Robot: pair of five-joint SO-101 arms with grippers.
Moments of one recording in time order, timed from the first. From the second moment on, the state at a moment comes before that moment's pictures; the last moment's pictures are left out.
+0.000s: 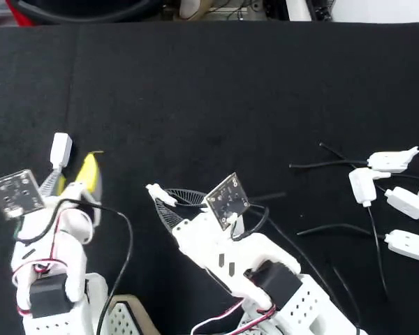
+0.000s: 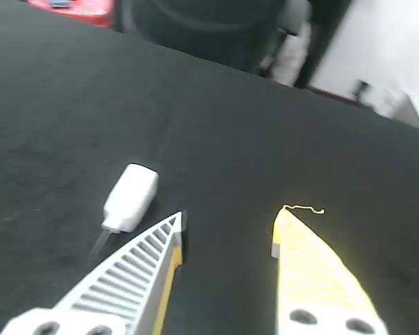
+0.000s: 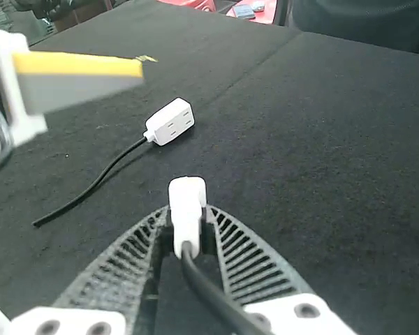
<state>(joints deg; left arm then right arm) -14.9 -104.5 77.7 56.3 11.9 -45.7 -91.1 86.2 35.0 -6.6</state>
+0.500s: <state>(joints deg) -28.0 -102.3 89.5 41.1 0.3 -37.8 -91.1 81.7 41.8 -6.8</state>
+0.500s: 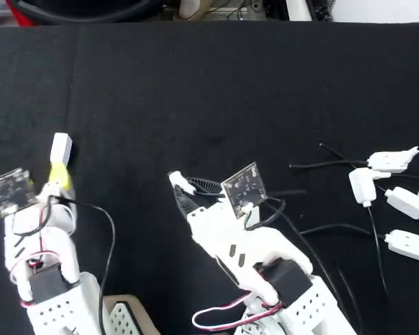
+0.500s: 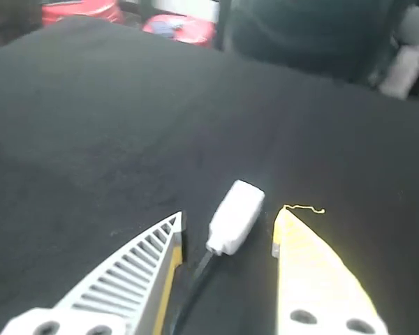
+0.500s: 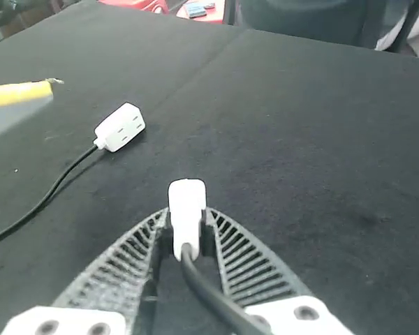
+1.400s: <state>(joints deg) -27.3 -8.7 32.0 38.7 -13.4 -28.6 -71.5 70.3 42.7 -11.7</state>
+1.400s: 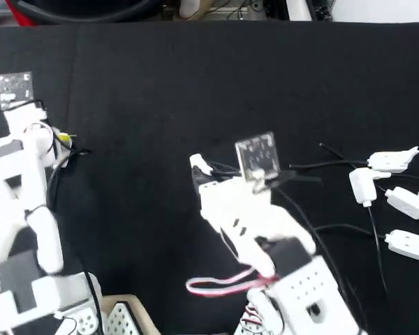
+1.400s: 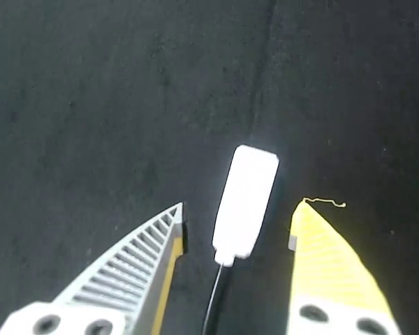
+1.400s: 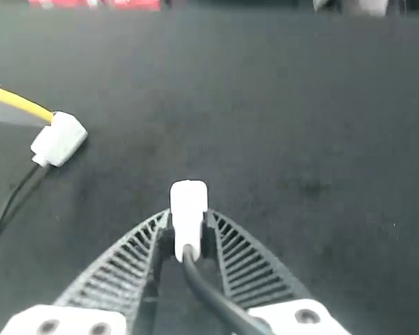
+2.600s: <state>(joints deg) -18.6 36.1 -25.1 85.9 -20.3 -25.3 -51.4 61.5 42.7 -11.7</state>
